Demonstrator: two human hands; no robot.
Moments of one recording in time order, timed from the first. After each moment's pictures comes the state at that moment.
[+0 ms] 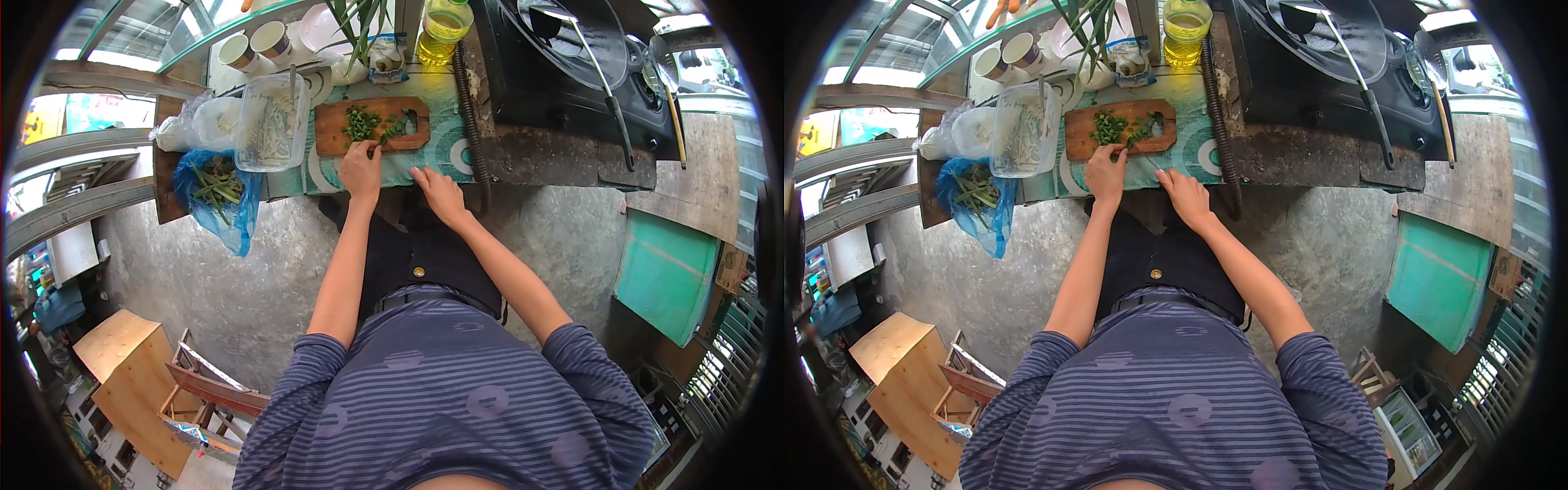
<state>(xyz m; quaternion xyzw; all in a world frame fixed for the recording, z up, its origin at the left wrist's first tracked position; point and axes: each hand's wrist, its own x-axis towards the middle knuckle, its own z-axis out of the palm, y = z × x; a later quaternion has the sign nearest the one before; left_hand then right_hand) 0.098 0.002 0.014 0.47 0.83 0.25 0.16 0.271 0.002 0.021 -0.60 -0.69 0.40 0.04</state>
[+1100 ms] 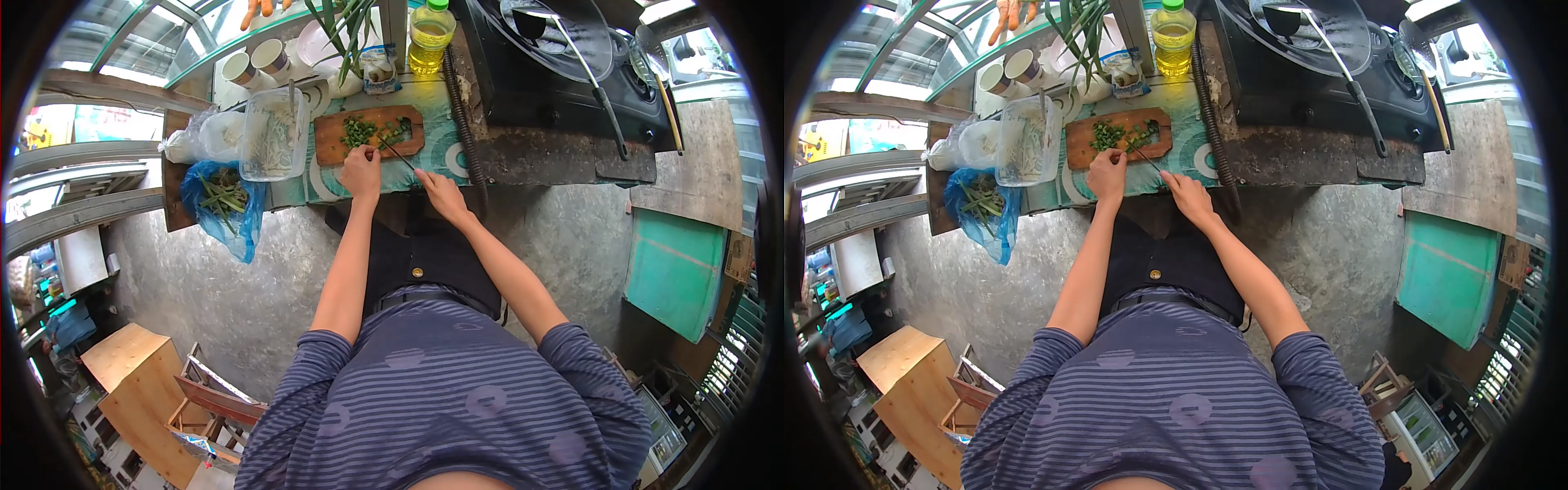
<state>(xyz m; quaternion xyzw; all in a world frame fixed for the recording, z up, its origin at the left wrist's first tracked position) 0.103 0.012 0.012 0.44 0.85 0.23 0.17 0.287 0.006 0.007 -0.60 -0.66 0.44 0.09</state>
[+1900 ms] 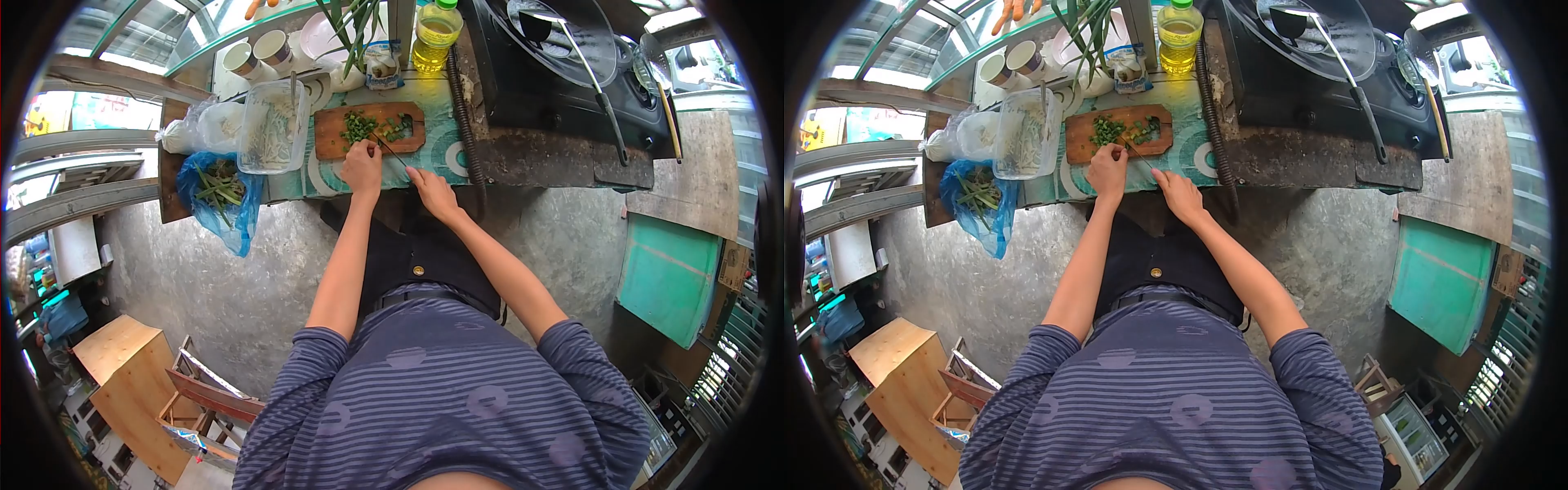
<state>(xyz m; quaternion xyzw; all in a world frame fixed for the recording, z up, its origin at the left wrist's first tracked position) 0.104 0.010 0.008 0.45 0.85 0.24 0.16 0.269 0.006 0.018 -0.60 -0.65 0.47 0.04</state>
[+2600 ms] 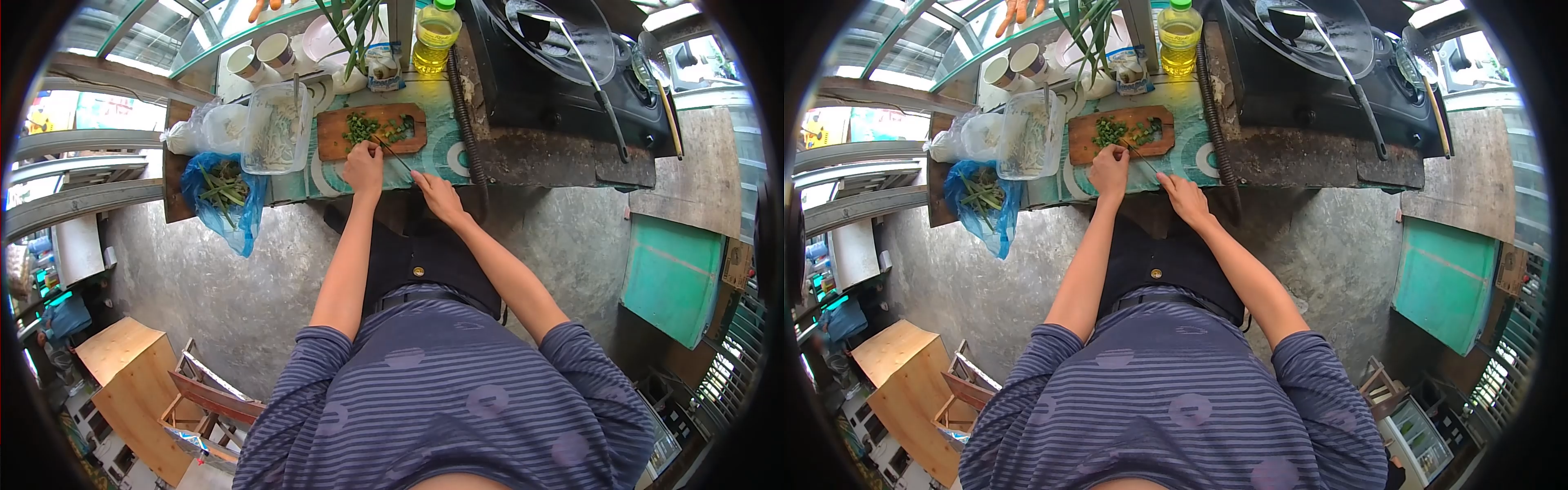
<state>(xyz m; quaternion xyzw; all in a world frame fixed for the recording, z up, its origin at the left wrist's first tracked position) 0.102 0.012 0.009 0.43 0.85 0.23 0.17 0.277 -0.002 0.020 -0.60 -0.64 0.48 0.06</state>
